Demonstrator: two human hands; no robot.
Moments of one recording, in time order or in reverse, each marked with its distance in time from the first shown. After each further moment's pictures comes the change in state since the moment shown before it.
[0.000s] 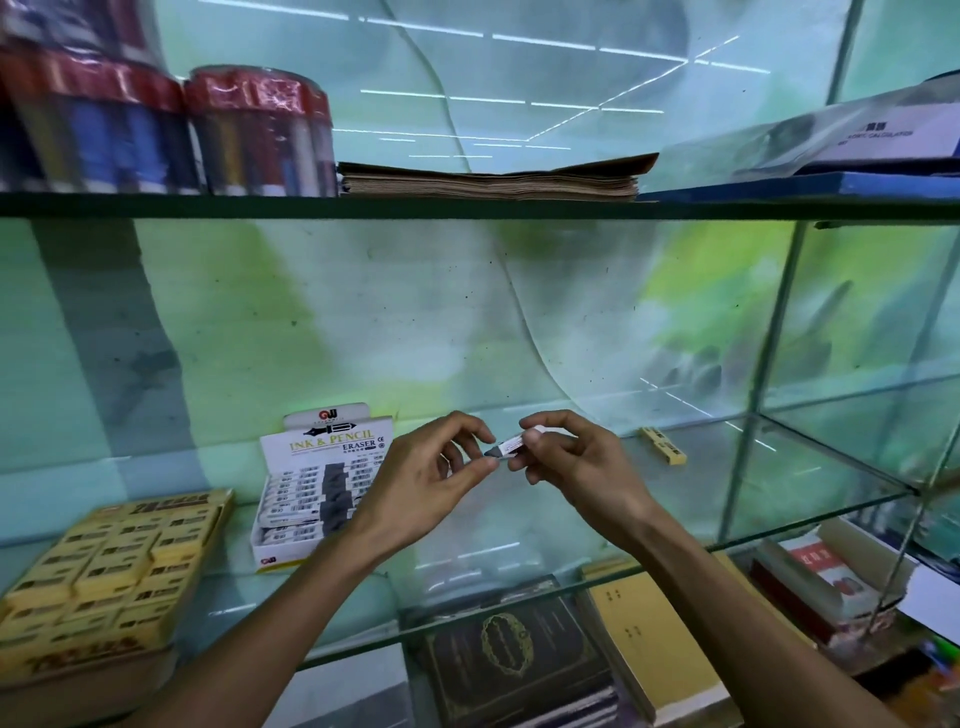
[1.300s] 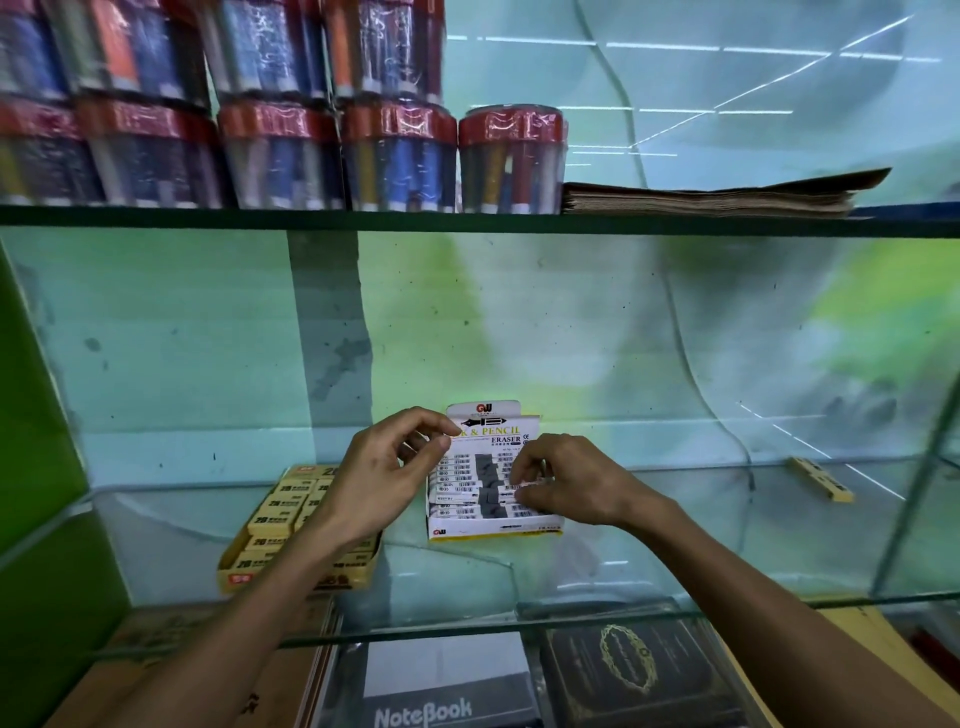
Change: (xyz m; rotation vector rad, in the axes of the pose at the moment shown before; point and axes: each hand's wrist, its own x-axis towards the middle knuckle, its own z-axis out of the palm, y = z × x) left_hand -0.068 -0.031 -0.147 0.123 0.201 -0.146; right_hand 0.041 0.008 0.128 -1.070 -0.487 -0.219
